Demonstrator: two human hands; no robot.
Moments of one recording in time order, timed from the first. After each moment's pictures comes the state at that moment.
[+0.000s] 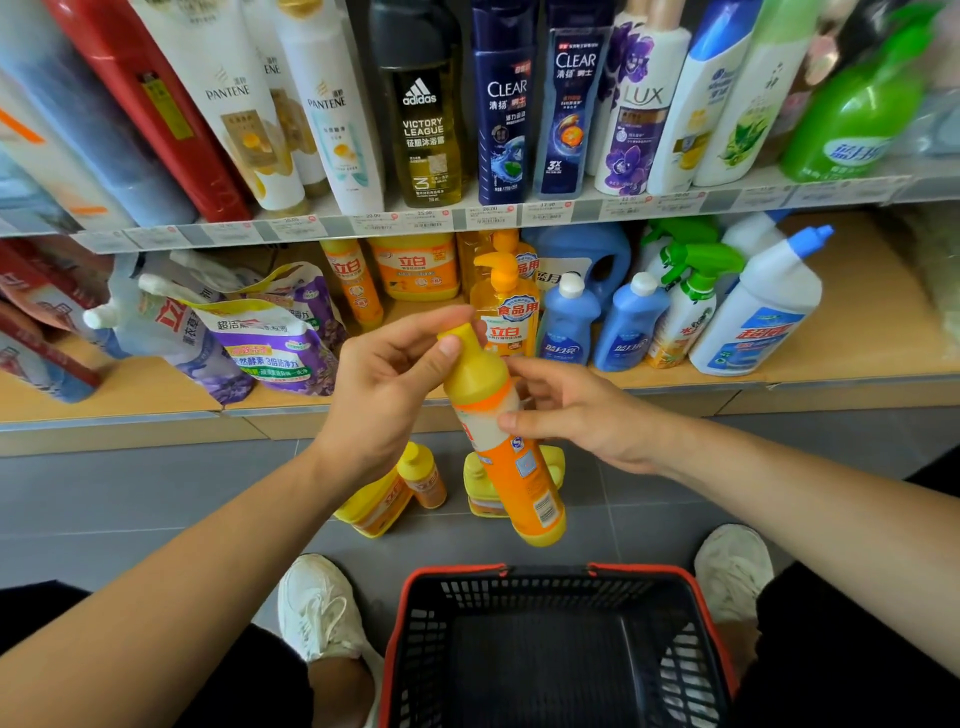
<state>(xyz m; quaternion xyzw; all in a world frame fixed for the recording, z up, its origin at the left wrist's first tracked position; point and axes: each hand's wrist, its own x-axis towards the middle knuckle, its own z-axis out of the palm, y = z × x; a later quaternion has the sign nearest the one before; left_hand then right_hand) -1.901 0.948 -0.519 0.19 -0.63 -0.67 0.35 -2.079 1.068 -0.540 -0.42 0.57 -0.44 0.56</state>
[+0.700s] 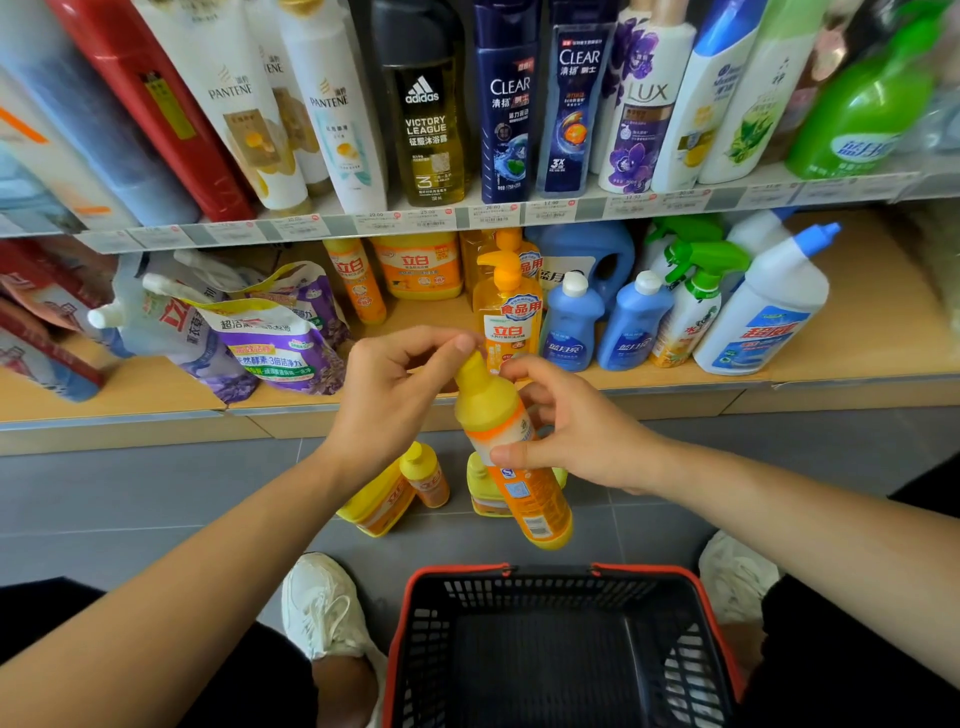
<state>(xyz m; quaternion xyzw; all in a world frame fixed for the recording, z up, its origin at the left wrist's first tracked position) -1.901 0.945 -0.522 0.25 -0.76 -0.50 0.33 -2.065 1.075 -0.547 -0.48 0.63 -0.42 0.44</state>
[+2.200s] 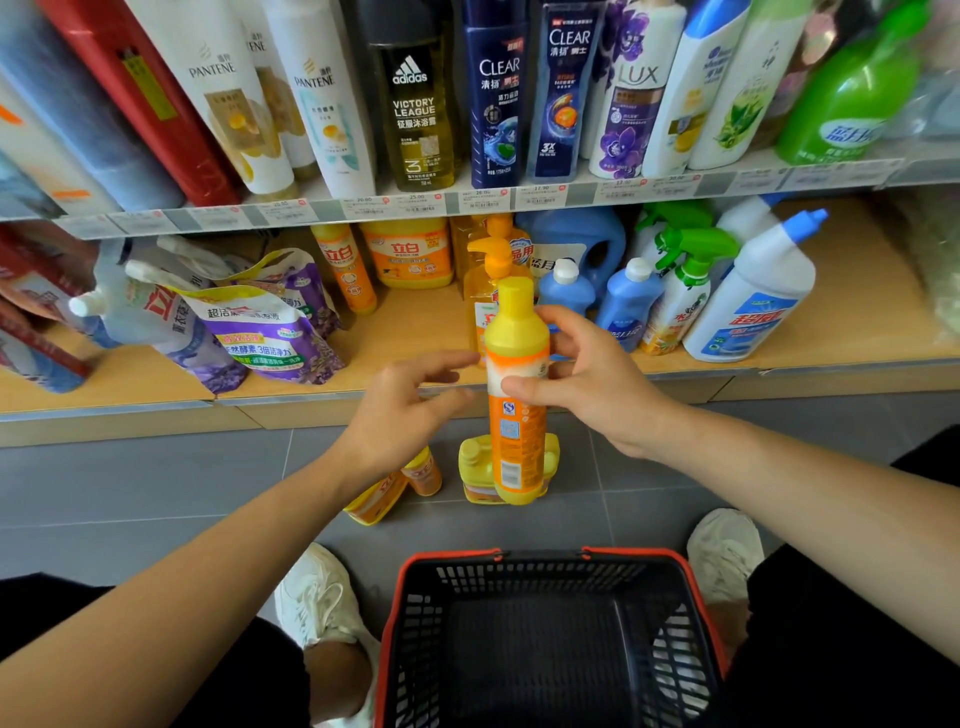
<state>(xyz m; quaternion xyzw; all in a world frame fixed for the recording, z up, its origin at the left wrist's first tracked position) -1.898 0.944 -0.555 0.29 -0.80 -0.49 0.17 -2.085 1.071 -0.546 -0.40 0.62 -0.53 0.41</state>
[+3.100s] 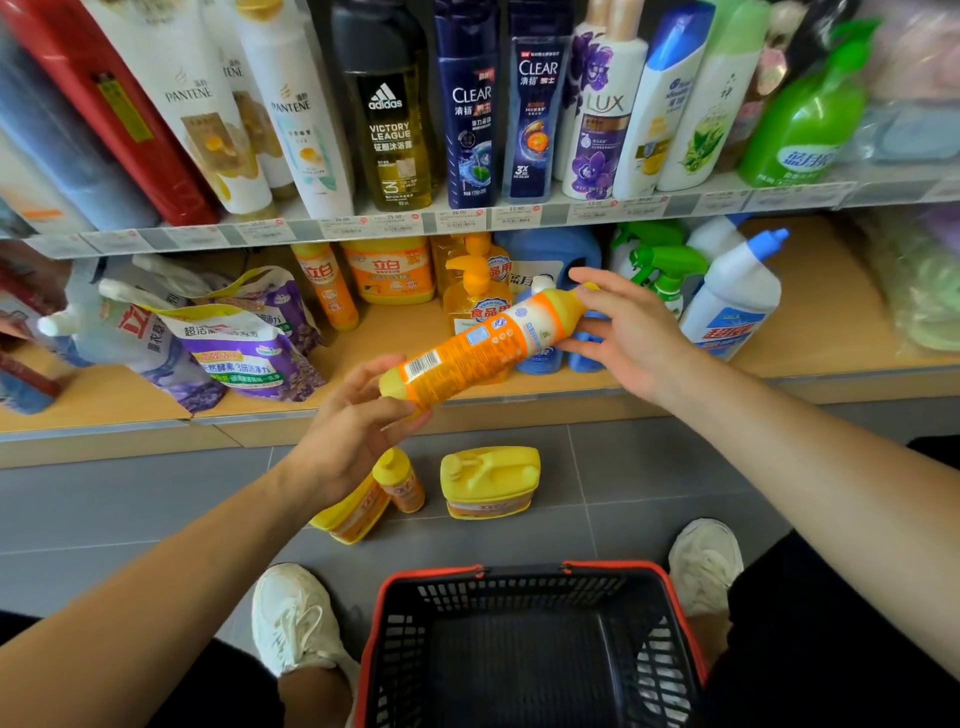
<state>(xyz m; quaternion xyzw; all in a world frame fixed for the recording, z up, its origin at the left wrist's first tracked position) -1.891 0.925 -0.574 0.34 -0.43 -0.81 0.21 -2.158 1.055 -0.530 -0.17 0.59 -0.67 0.43</state>
